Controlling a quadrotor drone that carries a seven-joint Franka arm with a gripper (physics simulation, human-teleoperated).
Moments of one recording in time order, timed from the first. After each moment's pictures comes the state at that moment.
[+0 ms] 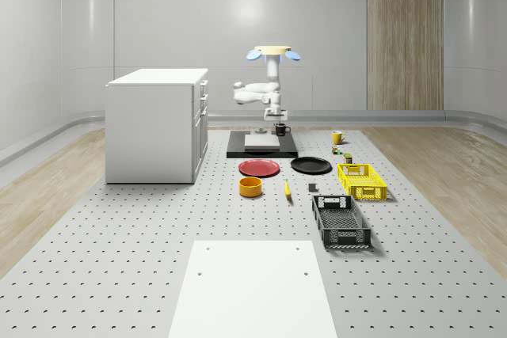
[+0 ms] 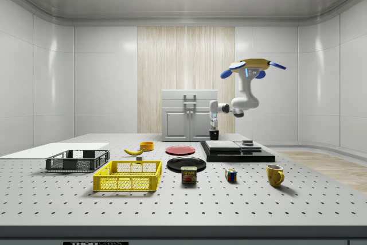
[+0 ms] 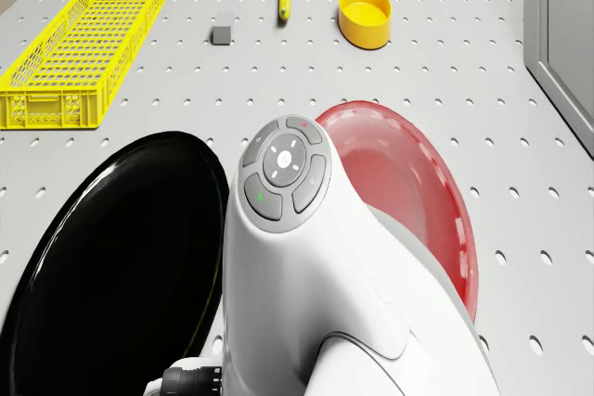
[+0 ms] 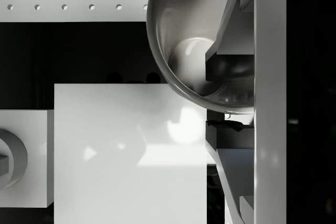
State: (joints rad) arm -1.18 -1.44 1.36 -2.87 -1.81 1.50 1.70
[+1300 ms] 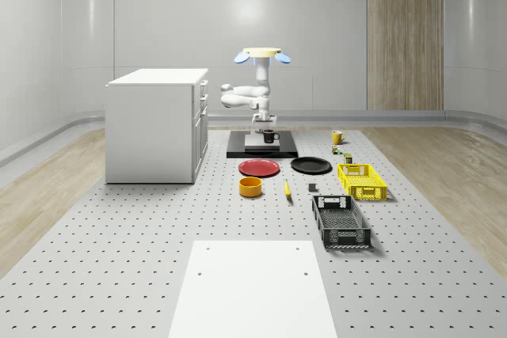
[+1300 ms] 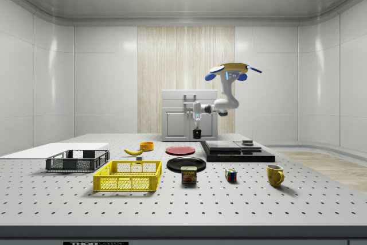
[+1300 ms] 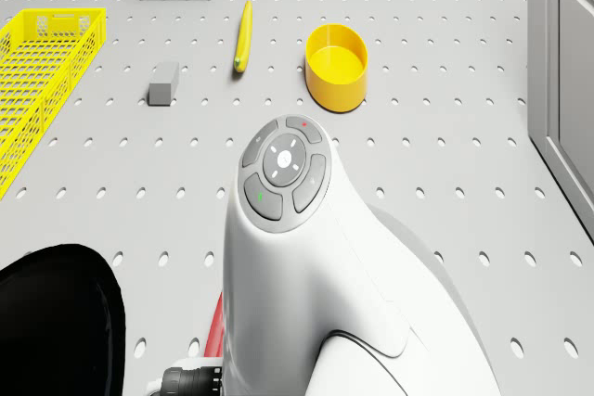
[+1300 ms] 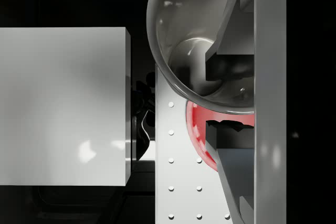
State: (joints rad) arm -1.19 -1.49 1.37 -2.87 -1.79 1.54 1.71
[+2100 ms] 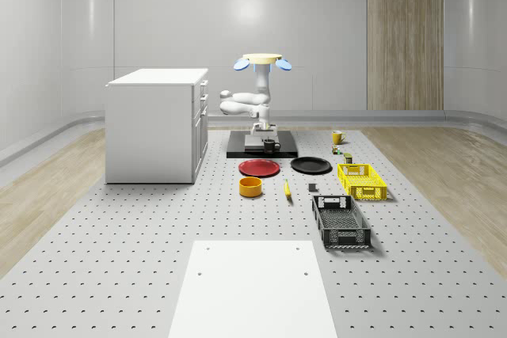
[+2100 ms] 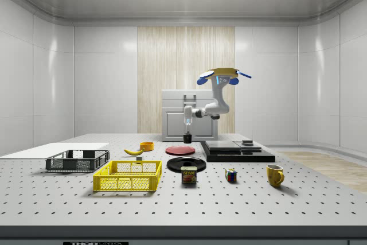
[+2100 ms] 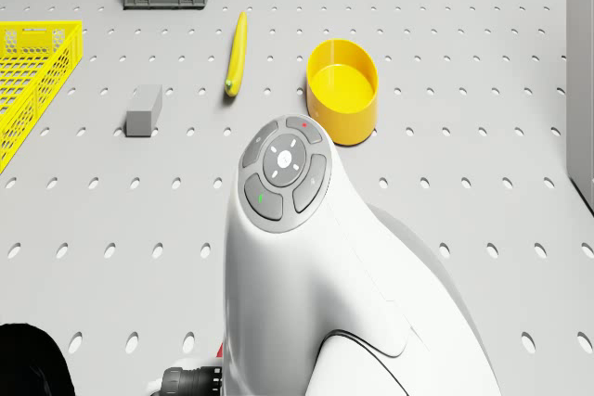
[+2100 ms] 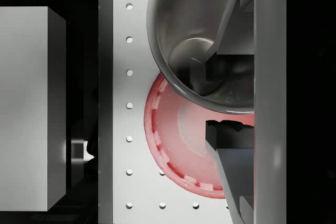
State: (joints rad) arm -1.19 -1.51 1.37 -2.87 -1.78 1.56 1.71
